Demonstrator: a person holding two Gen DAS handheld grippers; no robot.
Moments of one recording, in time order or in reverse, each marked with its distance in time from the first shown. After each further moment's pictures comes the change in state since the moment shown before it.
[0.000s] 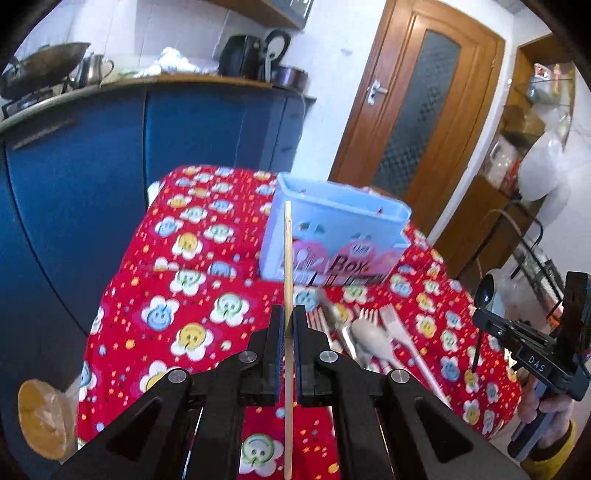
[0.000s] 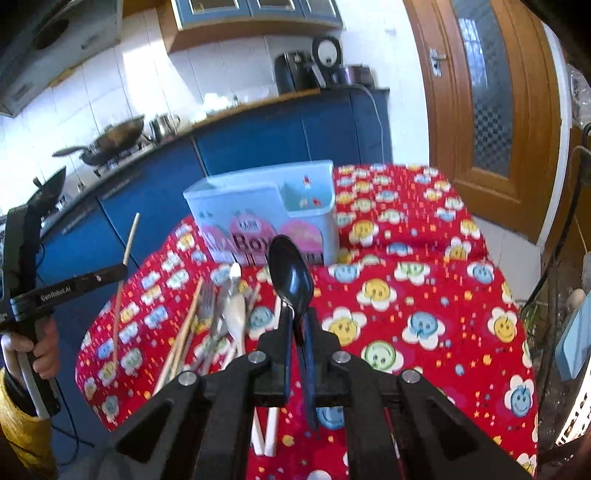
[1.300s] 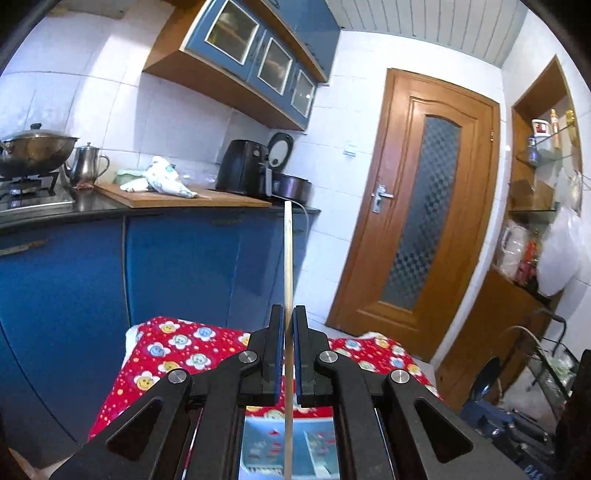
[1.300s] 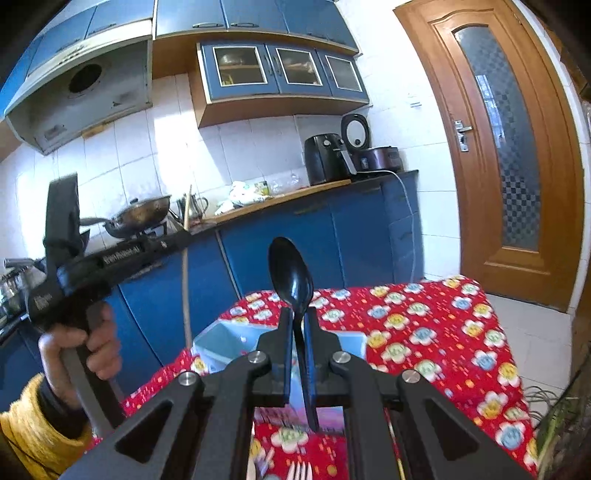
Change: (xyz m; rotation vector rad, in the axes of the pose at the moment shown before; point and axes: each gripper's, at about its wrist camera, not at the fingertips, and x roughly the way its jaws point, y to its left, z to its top) left arm 0.058 -0.033 0.151 -0.009 -0.431 0.058; right arm 0.048 -0.007 0.110 -0.032 -0.312 0.154
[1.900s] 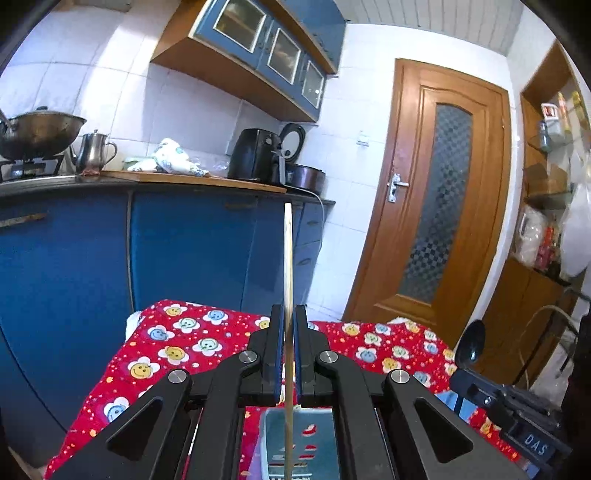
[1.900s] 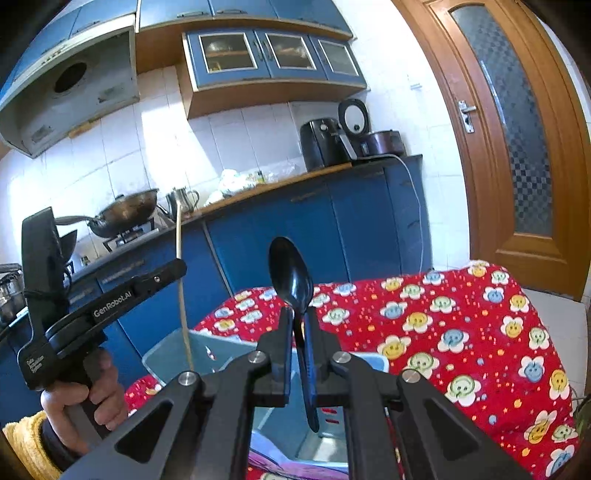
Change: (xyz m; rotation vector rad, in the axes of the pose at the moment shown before) left arm 0.042 0.016 -0.055 0.027 -0.002 0.040; right arm 0.074 -0.024 -0.025 0.027 0.045 -0.010
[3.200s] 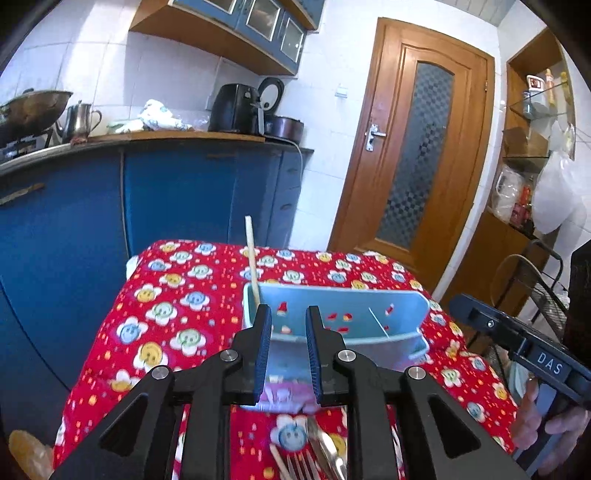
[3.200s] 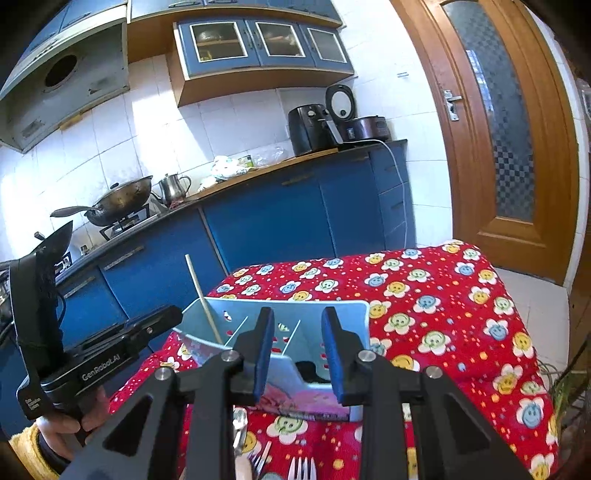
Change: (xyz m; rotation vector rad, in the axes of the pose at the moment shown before) left arm -0.070 -0.004 -0.024 0.025 0.229 -0.077; right arm -0.061 0.019 -0.004 0.030 0.072 -0.068
